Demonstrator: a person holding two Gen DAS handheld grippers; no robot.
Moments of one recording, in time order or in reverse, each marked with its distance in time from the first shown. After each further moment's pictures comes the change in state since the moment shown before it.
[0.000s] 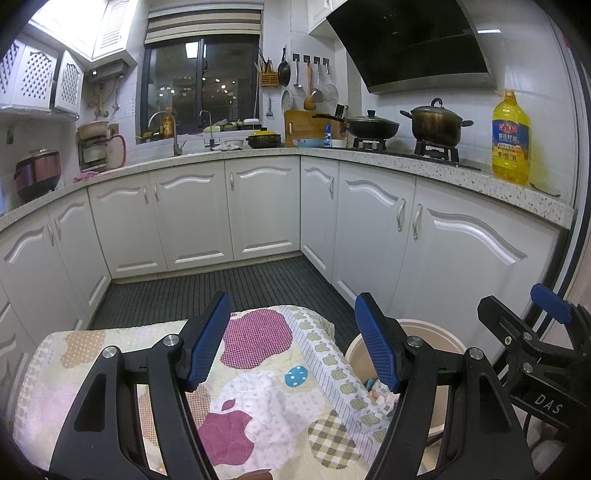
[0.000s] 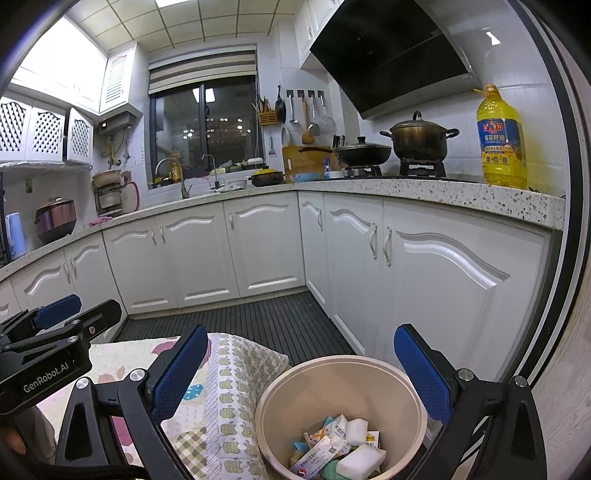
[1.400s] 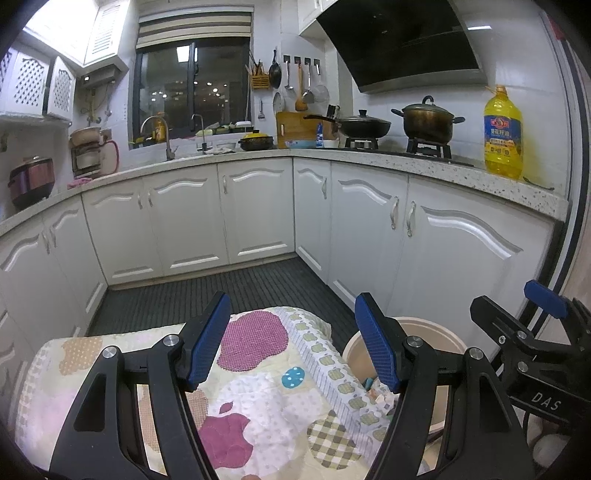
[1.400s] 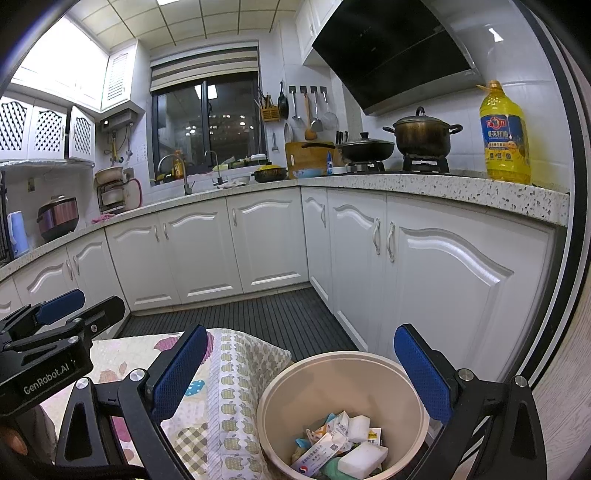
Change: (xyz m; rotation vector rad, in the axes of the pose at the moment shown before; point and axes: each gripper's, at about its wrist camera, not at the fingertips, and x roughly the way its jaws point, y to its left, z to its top) left arm 0.000 -0.004 -0.001 0.034 -0.006 -0.025; right arm 0.004 -0.004 -0.001 0.003 0.015 0.014
